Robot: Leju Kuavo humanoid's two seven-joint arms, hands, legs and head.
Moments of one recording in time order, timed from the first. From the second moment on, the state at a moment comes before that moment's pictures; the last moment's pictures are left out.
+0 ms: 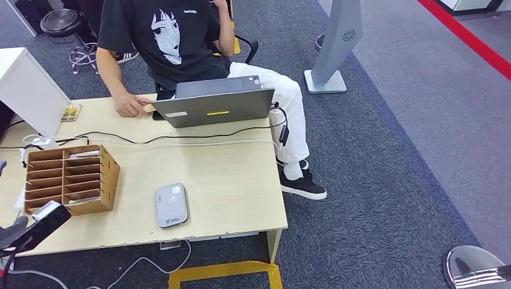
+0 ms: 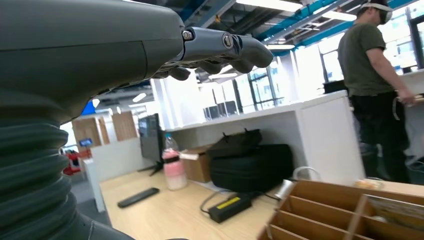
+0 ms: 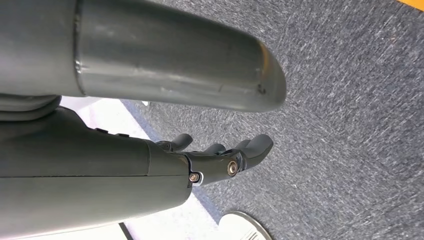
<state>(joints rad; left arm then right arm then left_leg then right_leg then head) -0.01 0.61 -0.09 -1.77 -1.04 -0.11 0.25 0.30 0.34 -0.67 -0.97 1.45 0.12 0.07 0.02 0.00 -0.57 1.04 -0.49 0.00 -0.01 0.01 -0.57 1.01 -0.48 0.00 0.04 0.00</state>
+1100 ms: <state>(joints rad) 0.09 0.47 -0.07 -1.58 -1.00 0.04 0.18 0.27 0.34 -0.76 -0.93 1.56 0.11 -0.02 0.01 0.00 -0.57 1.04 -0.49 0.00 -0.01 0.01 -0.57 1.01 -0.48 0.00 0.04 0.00</state>
